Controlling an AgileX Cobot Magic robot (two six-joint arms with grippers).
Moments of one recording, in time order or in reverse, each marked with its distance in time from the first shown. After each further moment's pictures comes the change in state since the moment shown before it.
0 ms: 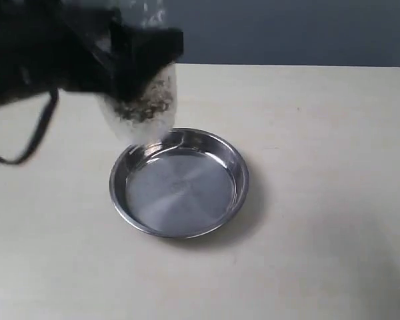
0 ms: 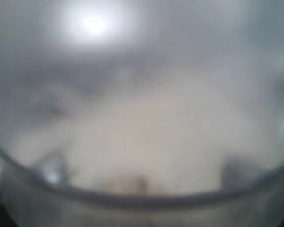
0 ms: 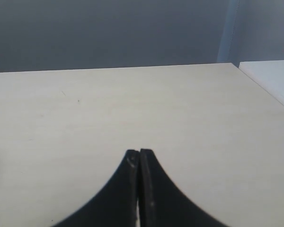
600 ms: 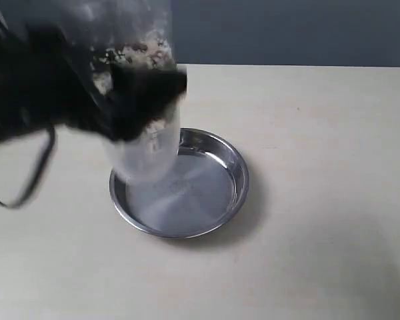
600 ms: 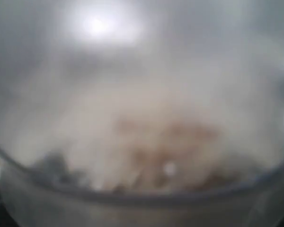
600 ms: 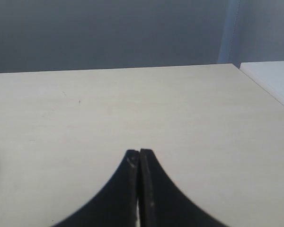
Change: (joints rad) left arm -0.011 -0.036 0.075 0.021 -0.051 -0.057; right arm 0.000 0.000 0.000 0.000 0.000 0.000
